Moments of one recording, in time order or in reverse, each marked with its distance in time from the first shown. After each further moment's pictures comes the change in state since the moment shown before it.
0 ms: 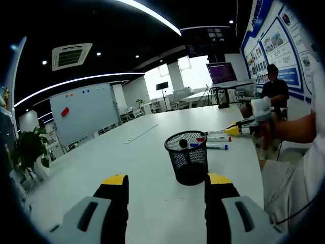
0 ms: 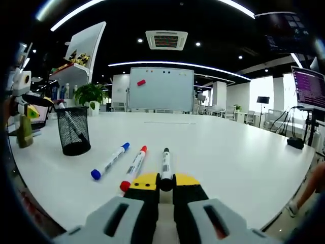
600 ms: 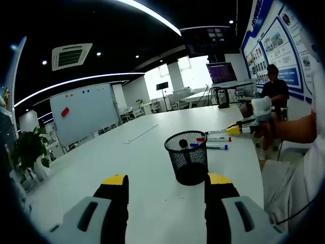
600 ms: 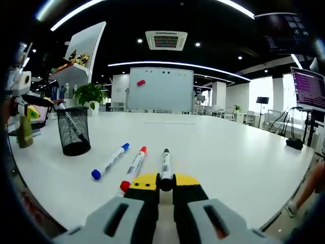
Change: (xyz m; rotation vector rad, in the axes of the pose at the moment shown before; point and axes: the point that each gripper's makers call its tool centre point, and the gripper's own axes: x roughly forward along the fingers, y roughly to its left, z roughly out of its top) left arm 0.000 -0.002 0.000 0.000 -0.001 -0.001; right arm -0.002 -0.001 0.001 -0.004 0.001 -0.005
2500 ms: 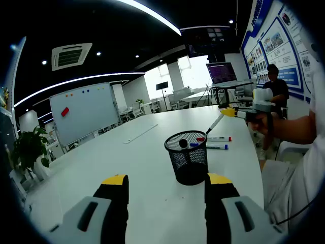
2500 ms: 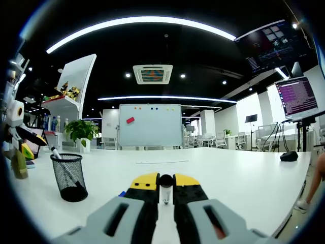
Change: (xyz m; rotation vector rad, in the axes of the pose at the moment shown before) left arm 0.001 0.000 0.000 0.002 0.001 -0.006; right arm -0.001 -0.013 0.072 0.093 -0.288 -0.089
